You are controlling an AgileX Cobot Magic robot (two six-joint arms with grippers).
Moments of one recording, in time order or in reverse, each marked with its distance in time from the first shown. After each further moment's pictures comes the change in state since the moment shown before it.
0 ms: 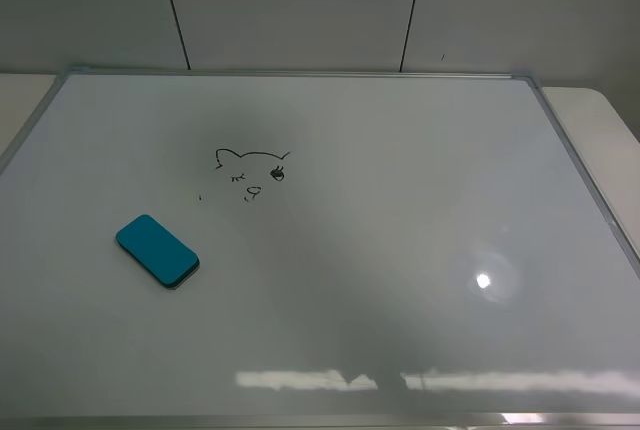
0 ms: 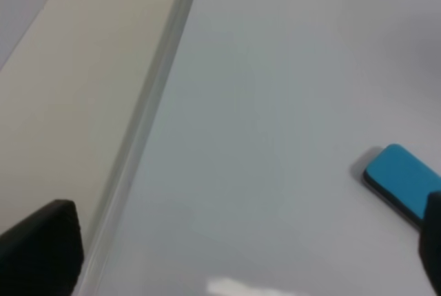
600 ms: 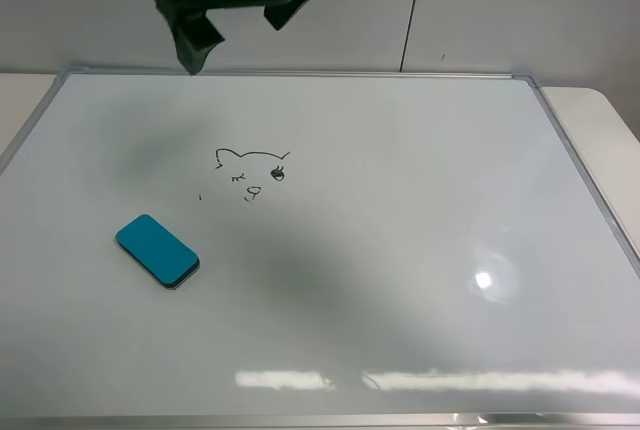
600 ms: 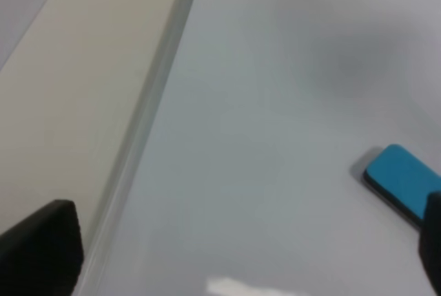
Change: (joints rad) left arm 0.000 0.000 0.000 0.000 0.000 0.000; right arm 0.289 0.645 -0.370 -0.101 0.036 0.097
